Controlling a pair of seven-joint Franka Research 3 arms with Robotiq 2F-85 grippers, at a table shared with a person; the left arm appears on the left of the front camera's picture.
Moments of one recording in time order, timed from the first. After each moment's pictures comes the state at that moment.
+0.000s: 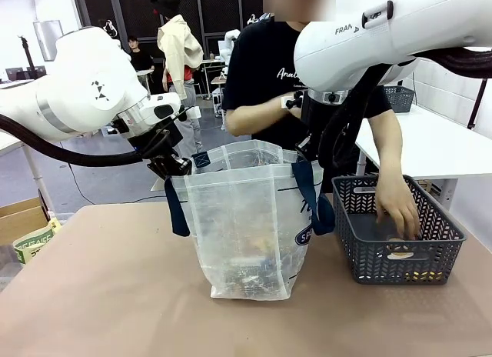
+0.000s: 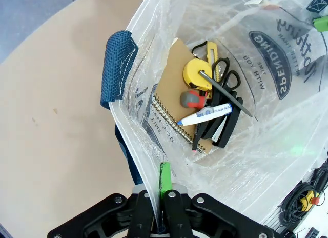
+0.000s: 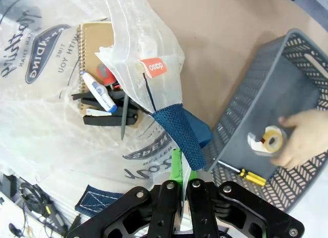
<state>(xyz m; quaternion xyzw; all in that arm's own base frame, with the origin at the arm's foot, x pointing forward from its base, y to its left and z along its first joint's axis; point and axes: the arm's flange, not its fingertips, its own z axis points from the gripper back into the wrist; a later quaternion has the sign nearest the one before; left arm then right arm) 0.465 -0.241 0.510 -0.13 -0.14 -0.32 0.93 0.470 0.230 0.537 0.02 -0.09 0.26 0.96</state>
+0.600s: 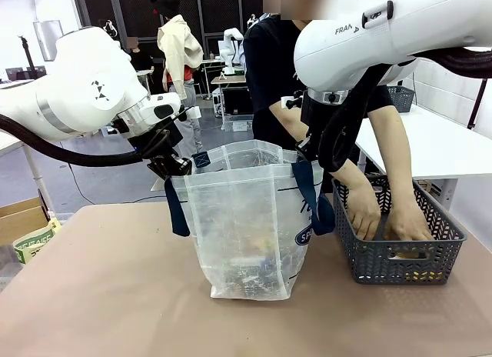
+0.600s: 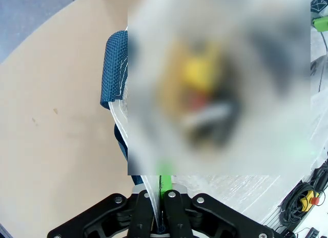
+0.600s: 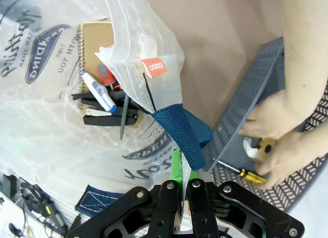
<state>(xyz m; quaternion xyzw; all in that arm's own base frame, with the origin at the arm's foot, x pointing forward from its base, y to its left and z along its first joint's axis) 0.465 -0.241 0.510 -0.13 -0.14 -0.32 0.93 0.470 0.230 0.537 0.02 -0.09 0.26 0.96</state>
